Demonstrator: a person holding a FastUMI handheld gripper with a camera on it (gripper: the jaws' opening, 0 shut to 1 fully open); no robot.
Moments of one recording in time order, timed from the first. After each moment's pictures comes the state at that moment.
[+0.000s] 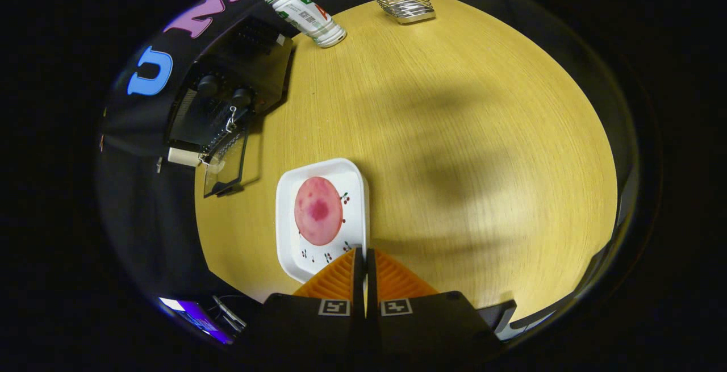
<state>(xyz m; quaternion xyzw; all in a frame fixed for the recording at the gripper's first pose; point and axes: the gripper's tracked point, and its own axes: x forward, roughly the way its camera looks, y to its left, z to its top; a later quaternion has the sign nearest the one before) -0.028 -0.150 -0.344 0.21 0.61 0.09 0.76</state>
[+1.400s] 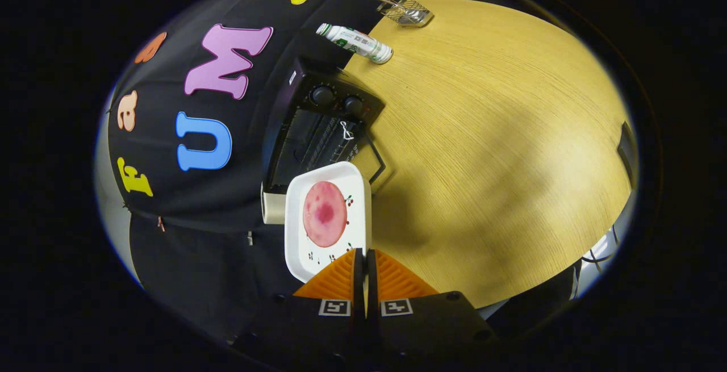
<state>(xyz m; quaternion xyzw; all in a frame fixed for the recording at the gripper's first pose) -0.049 0.031 -0.226 0.48 0.47 0.06 0.74</state>
